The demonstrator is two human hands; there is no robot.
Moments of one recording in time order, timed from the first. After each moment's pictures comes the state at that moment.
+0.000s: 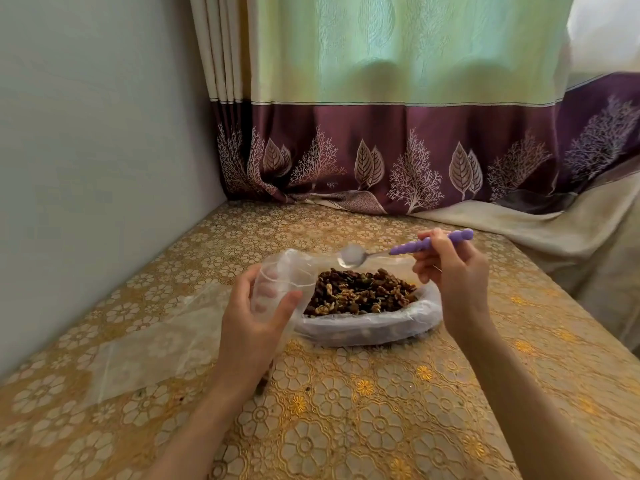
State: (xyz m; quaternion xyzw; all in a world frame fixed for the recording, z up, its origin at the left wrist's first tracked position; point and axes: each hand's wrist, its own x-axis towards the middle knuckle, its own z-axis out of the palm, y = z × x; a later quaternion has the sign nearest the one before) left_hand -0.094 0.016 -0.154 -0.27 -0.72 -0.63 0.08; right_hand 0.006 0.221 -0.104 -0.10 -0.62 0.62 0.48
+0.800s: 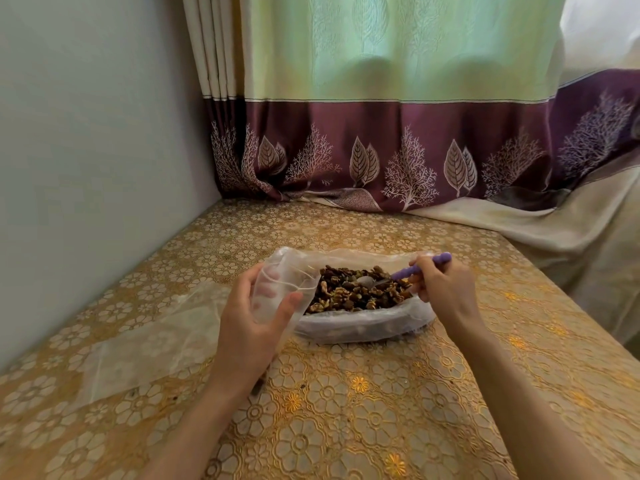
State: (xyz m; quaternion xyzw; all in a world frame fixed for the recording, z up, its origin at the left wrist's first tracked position) left_hand -0.090 0.017 -0.153 -0.29 -0.74 -0.59 0.10; right_hand 0.001 0.243 -0.130 -0.24 -0.72 0.51 0.40
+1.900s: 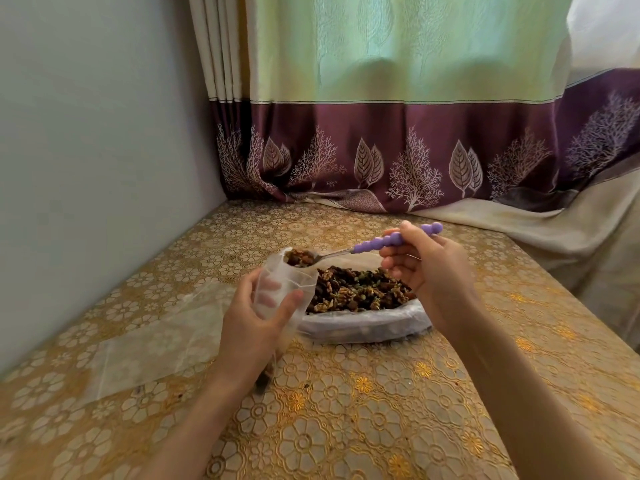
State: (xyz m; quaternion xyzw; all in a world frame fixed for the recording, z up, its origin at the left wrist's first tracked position) left_hand -0.093 0.019 -0.152 -0.27 -0.75 -0.61 0.06; right_hand 0.010 0.194 -0.081 -0.07 -0.60 0.73 0.33
